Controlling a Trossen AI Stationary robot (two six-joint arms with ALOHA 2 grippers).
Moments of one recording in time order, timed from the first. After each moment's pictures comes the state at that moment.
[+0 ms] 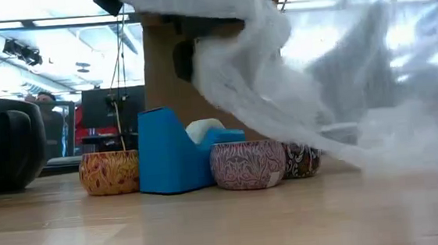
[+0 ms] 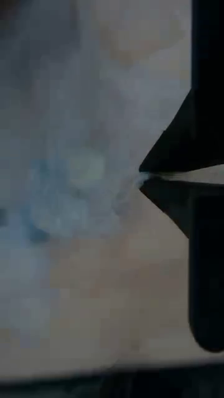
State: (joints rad) left arm -0.19 1.68 1.10 0.10 0.25 -0.71; right arm 0.80 1.48 1.26 -0.95 0.70 1.07
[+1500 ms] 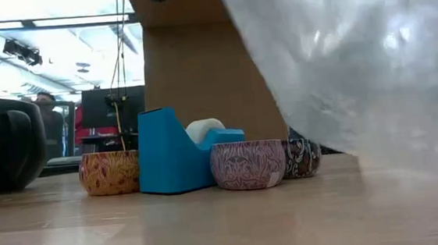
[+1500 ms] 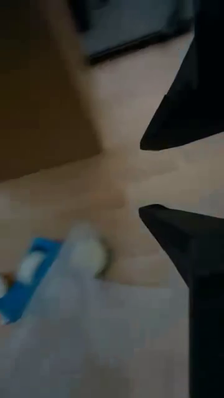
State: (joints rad) left arm -0.46 1.70 1.09 0.29 0.37 -0.41; right arm 0.65 1.57 1.60 -1.33 0.71 0.71
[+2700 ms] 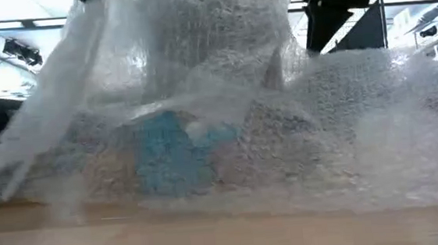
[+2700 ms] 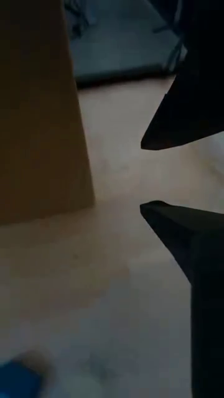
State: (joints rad) left arm -0.63 1.70 1.34 -0.63 -0.29 0.61; right arm 0.23 1.55 1.37 -1.17 0.64 0.30
